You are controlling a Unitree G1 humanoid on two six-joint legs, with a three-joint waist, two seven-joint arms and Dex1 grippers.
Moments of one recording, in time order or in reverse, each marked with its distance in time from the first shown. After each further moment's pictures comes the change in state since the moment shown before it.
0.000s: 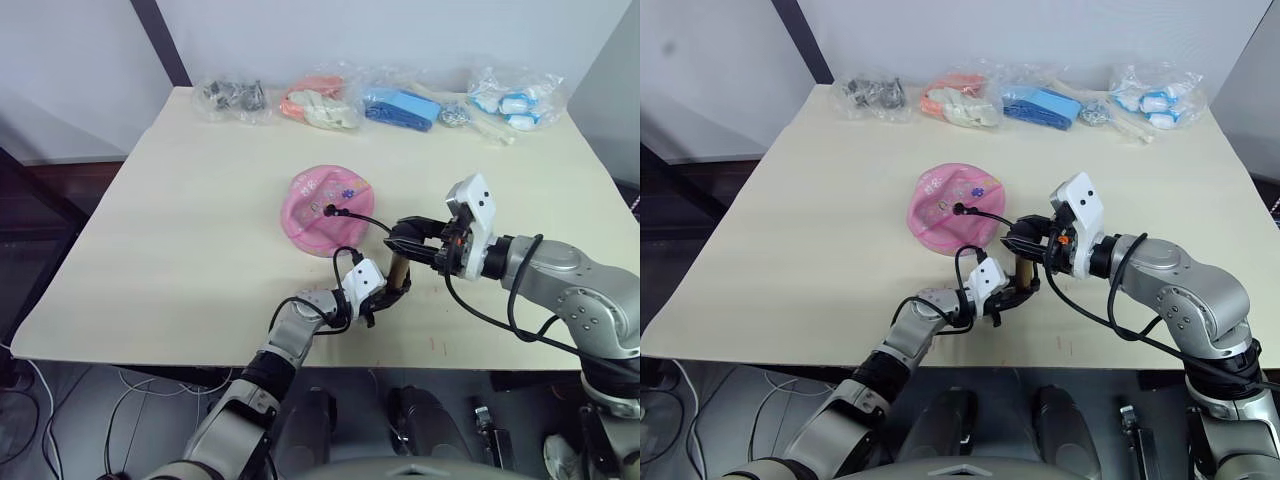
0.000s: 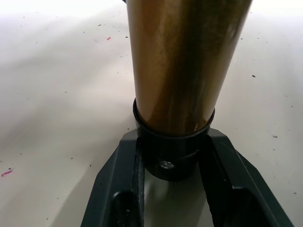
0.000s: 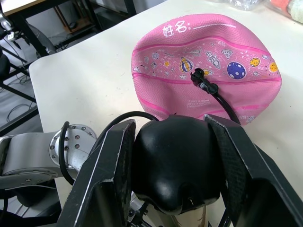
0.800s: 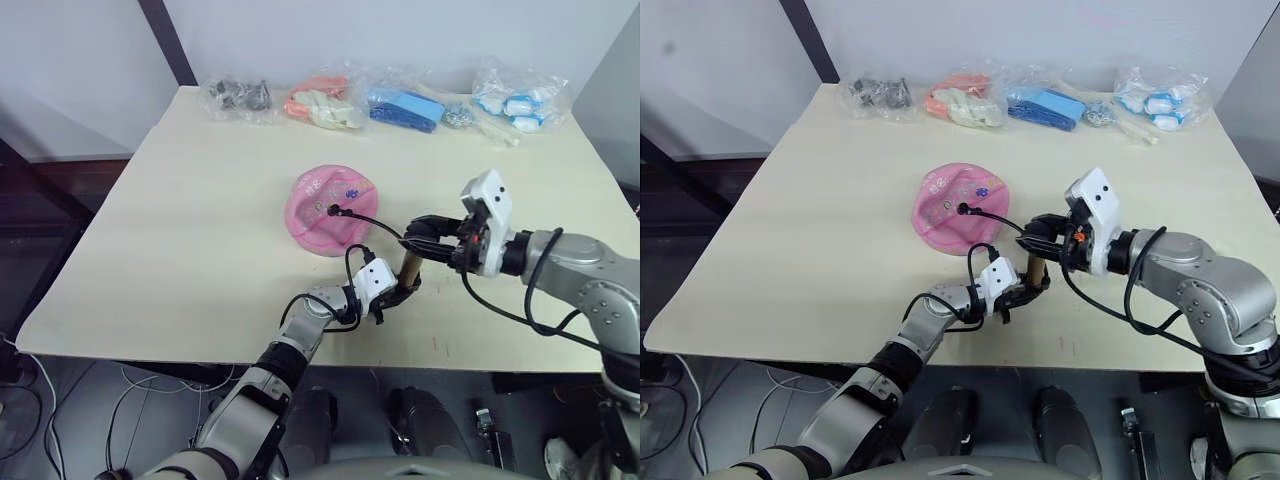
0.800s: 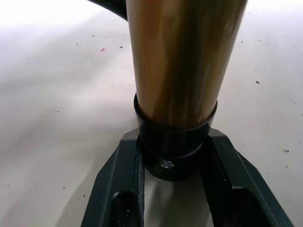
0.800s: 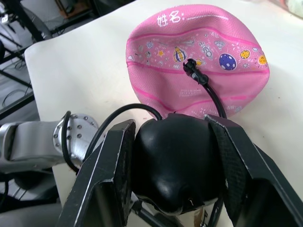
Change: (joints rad) left arm -0.070 -0.043 -0.011 0.137 0.058 -0.088 0.007; right arm -0.033 -0.105 -0.054 0.008 0.040 0.051 0.068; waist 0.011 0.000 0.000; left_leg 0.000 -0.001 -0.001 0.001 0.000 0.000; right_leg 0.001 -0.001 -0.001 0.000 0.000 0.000
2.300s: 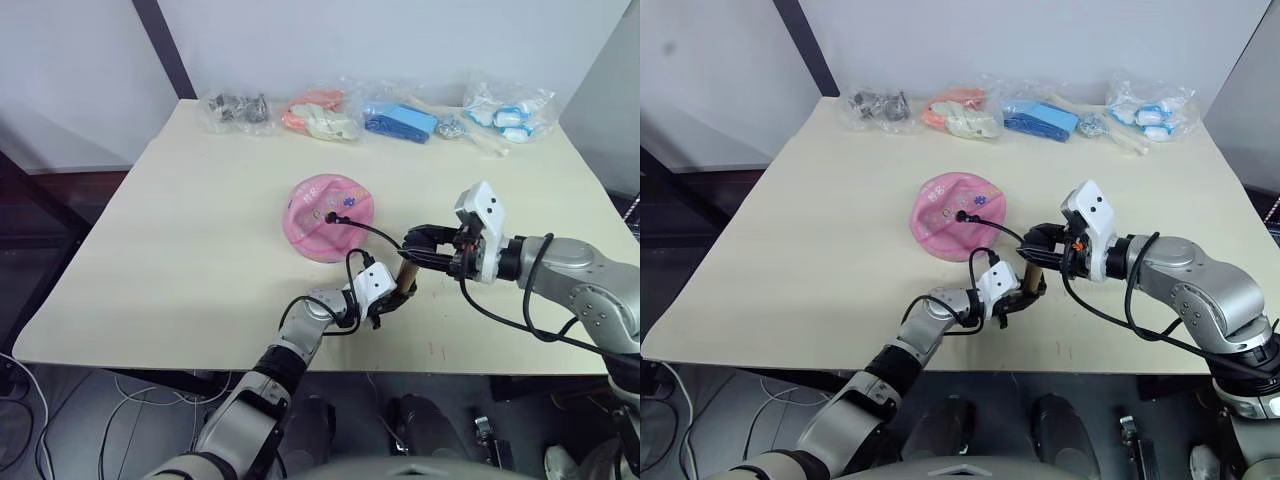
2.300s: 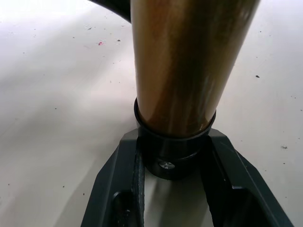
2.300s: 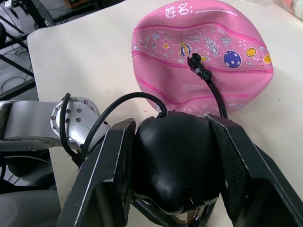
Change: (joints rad) left arm 0.021 -0.008 -0.003 -0.021 0.029 0.068 -0.001; right arm 0.060 -0.052 0.135 0.080 -0.070 -0.161 0.054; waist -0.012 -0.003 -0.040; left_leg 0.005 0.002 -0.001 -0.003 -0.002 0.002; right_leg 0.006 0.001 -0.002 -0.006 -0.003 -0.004
